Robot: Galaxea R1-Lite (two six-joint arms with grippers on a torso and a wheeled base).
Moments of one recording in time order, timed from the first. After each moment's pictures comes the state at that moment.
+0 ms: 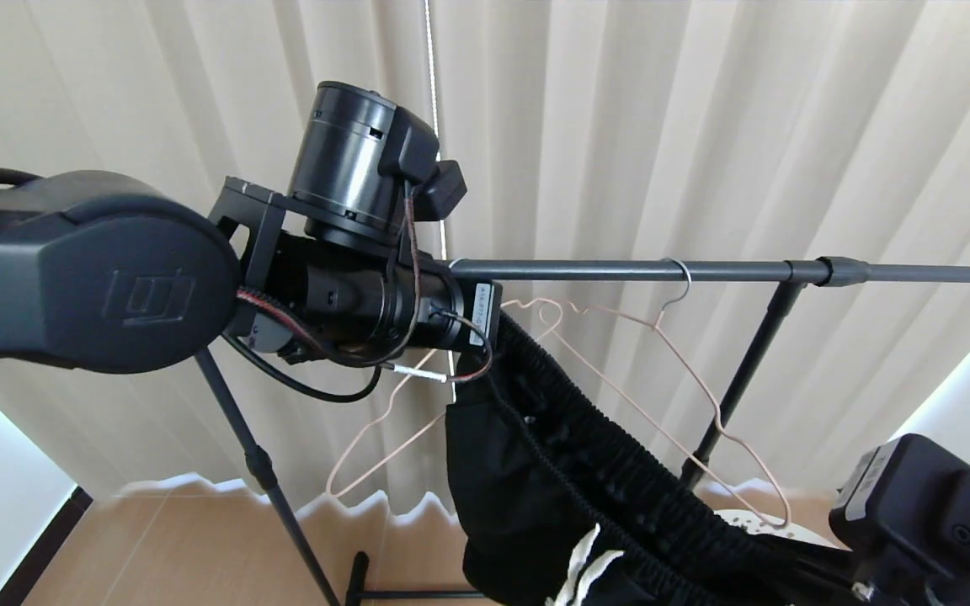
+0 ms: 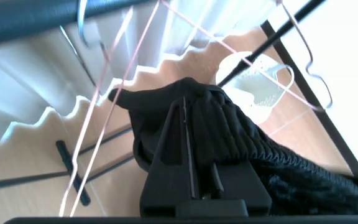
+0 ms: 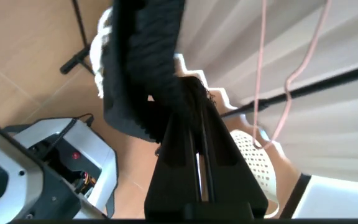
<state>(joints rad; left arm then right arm) -0.72 1.80 -1.47 0.21 0.11 -0.23 1.24 1.26 -0.78 0.29 -0.66 0.15</state>
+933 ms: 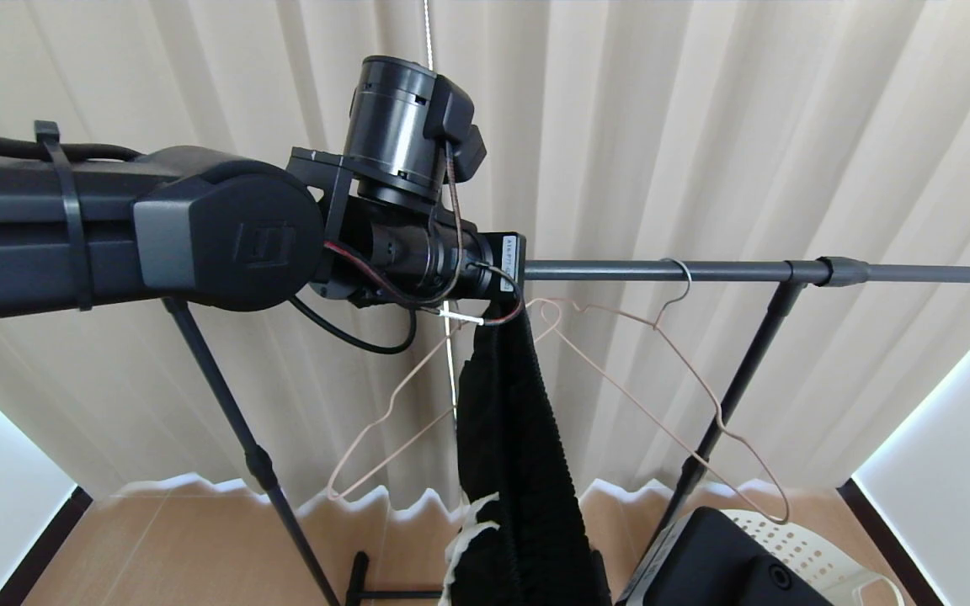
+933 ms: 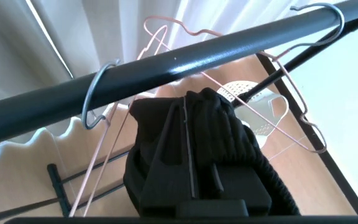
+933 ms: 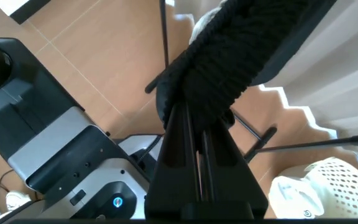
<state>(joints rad) -0.69 1.94 -1.69 0.21 0.11 -0.24 1.44 1.52 -0.93 0.16 -0.58 0.43</state>
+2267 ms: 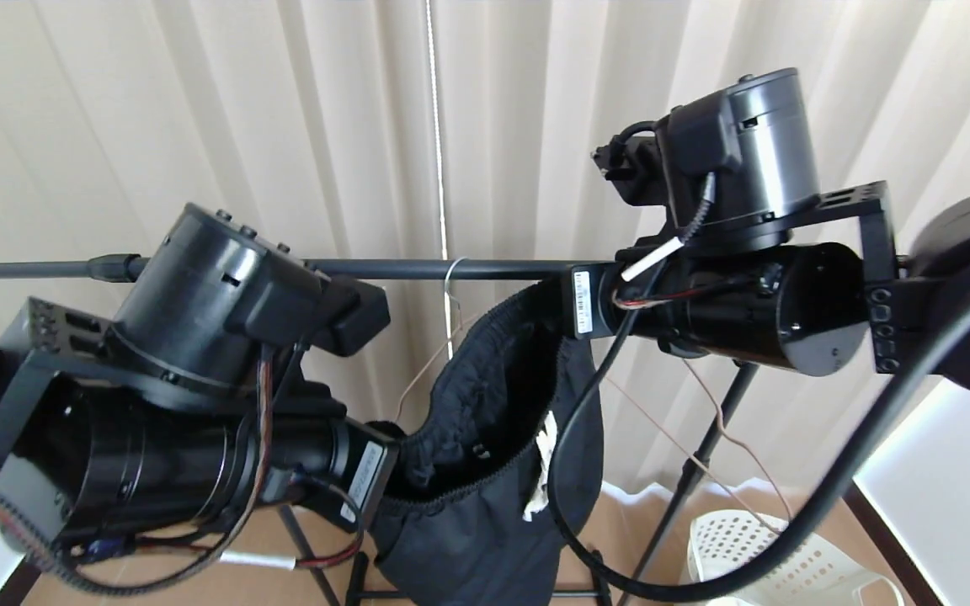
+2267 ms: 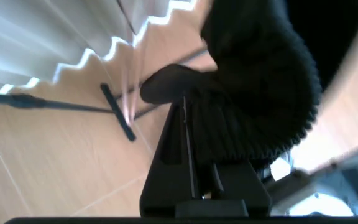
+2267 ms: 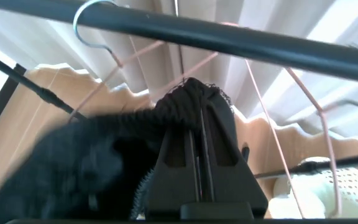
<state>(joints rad) -0.80 1.52 -1.08 0.37 0.22 -0.16 0.81 1.80 -1.46 0.16 -0.46 0.34</state>
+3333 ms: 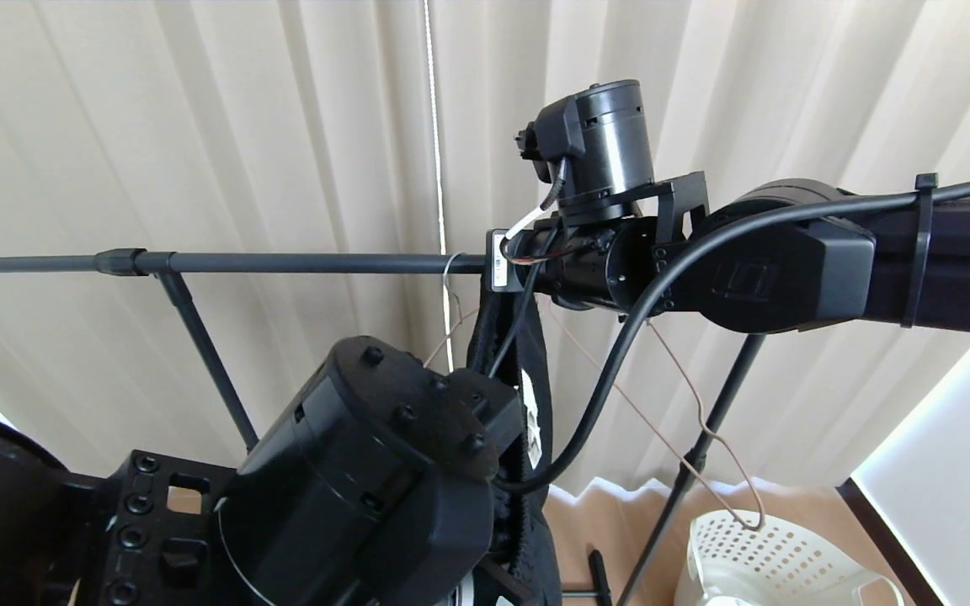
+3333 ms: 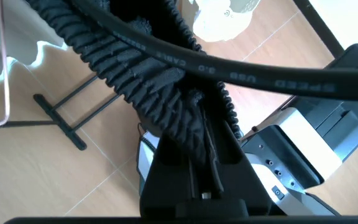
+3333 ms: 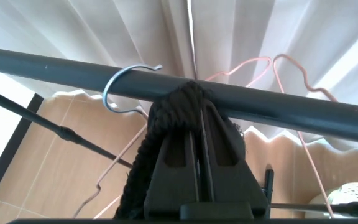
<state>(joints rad) -1.09 1.58 -1.04 0.26 0.19 -0.34 0.77 2.06 -1.82 0.17 -0.45 0.37</state>
